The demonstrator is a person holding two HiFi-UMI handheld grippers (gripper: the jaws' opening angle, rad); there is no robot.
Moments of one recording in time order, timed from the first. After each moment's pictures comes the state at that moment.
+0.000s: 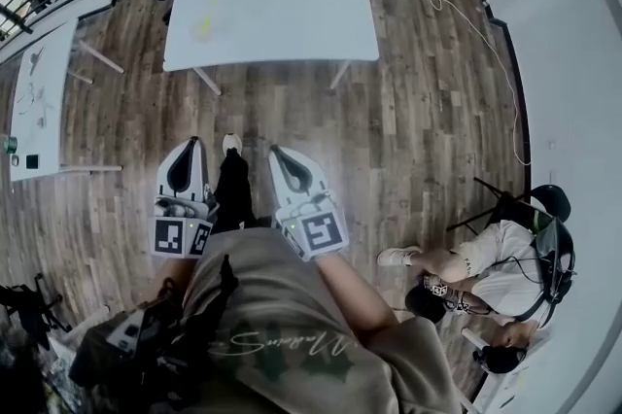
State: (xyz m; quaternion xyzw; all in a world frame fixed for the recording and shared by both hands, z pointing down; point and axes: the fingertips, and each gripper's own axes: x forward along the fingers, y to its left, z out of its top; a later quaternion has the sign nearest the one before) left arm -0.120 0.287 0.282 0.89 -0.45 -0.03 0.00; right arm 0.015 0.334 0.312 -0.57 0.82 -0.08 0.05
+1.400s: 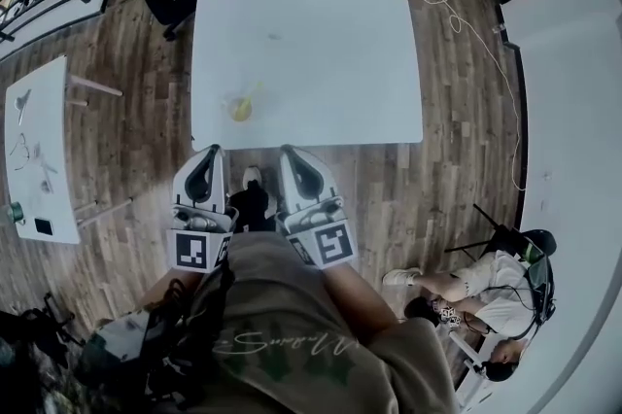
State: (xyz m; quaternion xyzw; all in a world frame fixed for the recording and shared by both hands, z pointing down) left arm -0.150 -0.051 0.276 0.90 -0.43 -0.04 -0.01; right arm -0.035 -0.025 0.277 -0.60 0.79 -0.06 0.11
